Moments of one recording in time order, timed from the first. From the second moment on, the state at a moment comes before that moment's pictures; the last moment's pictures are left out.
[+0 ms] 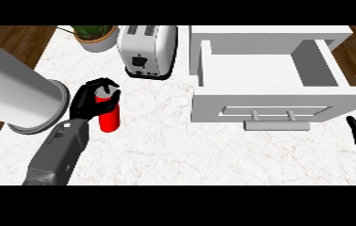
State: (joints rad) left arm -0.61 0.21 0.28 -0.41 0.02 -0.24 -0.61; right arm 0.28 -0.02 -0.26 -2.15 -0.11 0.21 0.09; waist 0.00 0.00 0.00
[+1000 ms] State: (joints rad) left arm -0.42 0.02 0.03 -1.33 0.02 0.10 -0.04; right arm 0.29 -0.02 -0.27 -2.20 -0.11 0.20 0.11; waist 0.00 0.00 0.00
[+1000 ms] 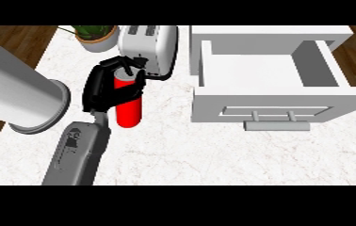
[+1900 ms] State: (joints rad) left arm -0.94 0.00 -0.17 -1.22 0.02 0.40 0.27; right arm 0.28 -0.02 -0.27 -2.20 -0.11 0.21 0.11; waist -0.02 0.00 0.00
